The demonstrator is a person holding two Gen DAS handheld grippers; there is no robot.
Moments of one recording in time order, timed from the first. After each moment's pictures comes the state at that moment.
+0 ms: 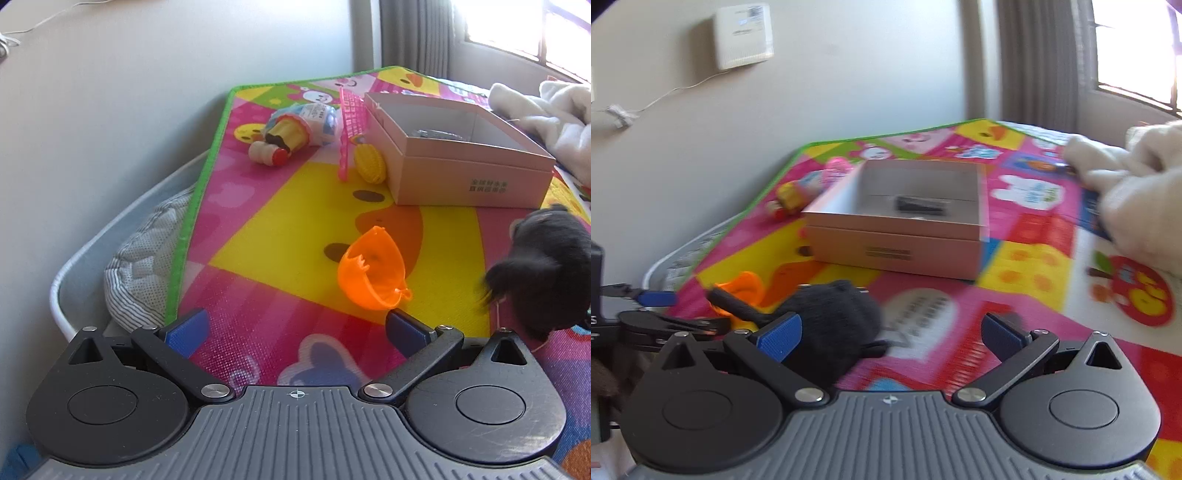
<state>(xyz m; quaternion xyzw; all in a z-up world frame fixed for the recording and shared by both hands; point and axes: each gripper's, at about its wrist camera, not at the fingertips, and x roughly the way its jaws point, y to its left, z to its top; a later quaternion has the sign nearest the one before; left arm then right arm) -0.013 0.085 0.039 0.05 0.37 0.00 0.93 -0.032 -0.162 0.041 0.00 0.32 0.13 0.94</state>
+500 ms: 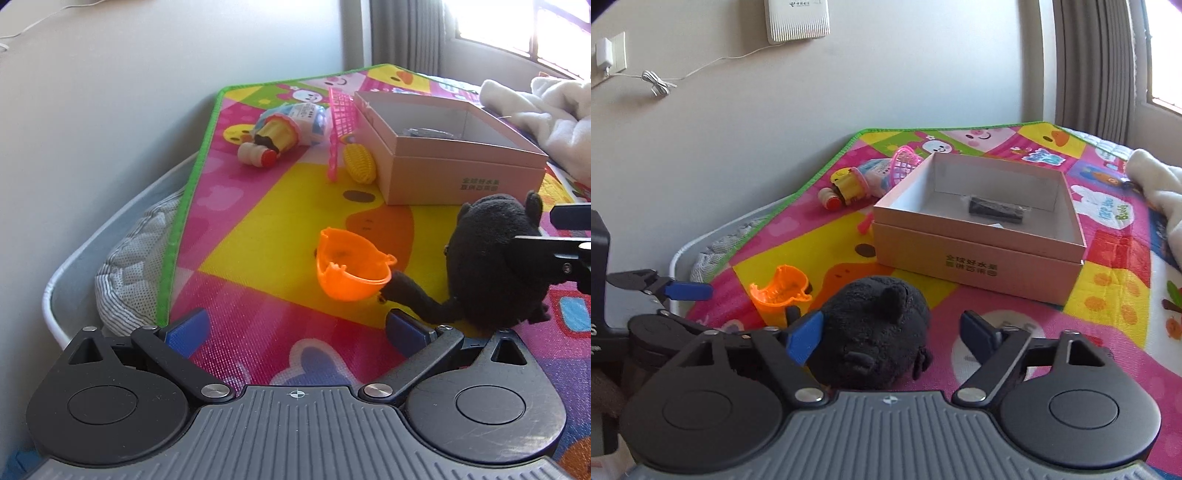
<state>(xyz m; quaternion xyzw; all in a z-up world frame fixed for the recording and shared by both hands) -0.009 0.084 0.038 0.06 0.37 -0.02 0.93 -0.008 -0.117 0.032 -0.01 0.31 0.20 0.93</state>
